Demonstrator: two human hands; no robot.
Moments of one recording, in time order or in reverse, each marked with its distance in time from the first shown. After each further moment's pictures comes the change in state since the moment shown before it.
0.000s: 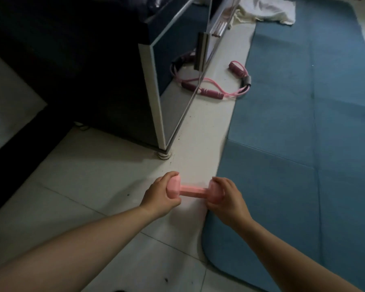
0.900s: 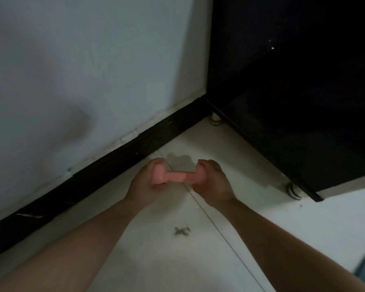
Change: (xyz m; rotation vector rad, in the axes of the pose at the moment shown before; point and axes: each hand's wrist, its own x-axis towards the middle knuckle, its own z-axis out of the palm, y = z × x) left_hand -0.092 -0.230 -0.207 -0.221 0.529 -0.325; right_hand 0.054 -0.265 0.239 -0.163 -0.486 -0.443
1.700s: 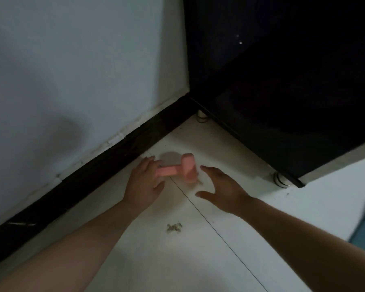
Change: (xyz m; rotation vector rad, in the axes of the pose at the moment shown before) left_hand -0.006 0.027 0.012 0.442 0.053 0.311; right_hand -0.033 0.045 -0.037 -0.098 -0.197 -0.113
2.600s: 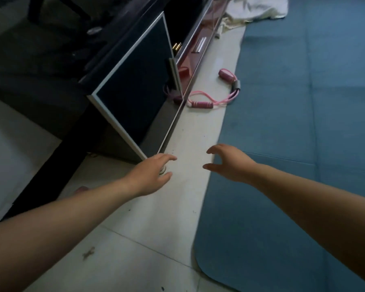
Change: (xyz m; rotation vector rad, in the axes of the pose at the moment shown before) left_hand 0.000 0.364 0.059 0.193 -0.476 0.601; right_hand -0.277 0.184 -0.161 -0.009 0.395 0.362
